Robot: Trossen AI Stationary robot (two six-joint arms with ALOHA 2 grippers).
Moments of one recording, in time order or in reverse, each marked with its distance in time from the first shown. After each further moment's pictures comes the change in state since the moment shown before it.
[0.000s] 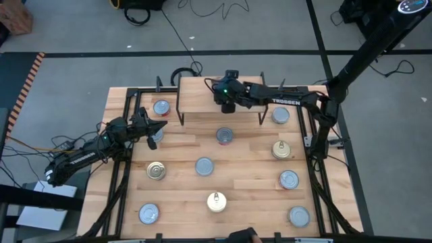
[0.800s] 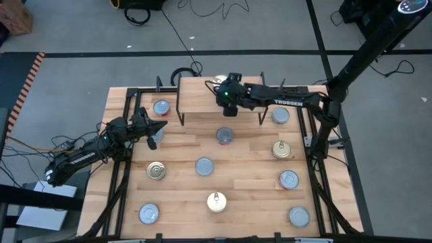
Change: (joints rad) left arm 0.000 0.000 0.000 0.000 0.009 0.000; right arm 0.040 -0.035 0.000 -0.112 0.002 0.118
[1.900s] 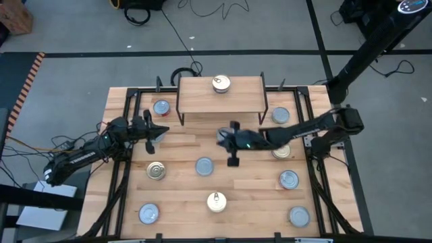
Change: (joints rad) left arm 0.000 0.040 0.000 0.022 0.162 -0.019; right arm 0.419 -0.227 -0.599 0.658 -0.253 0.427
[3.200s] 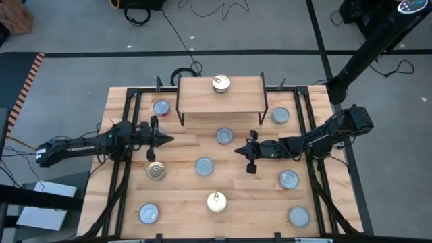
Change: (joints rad) left arm -0.290 0.210 0.044 0.146 -0.115 -0.026; right arm 0.063 -0.097 -0.506 0.500 0.040 0.120
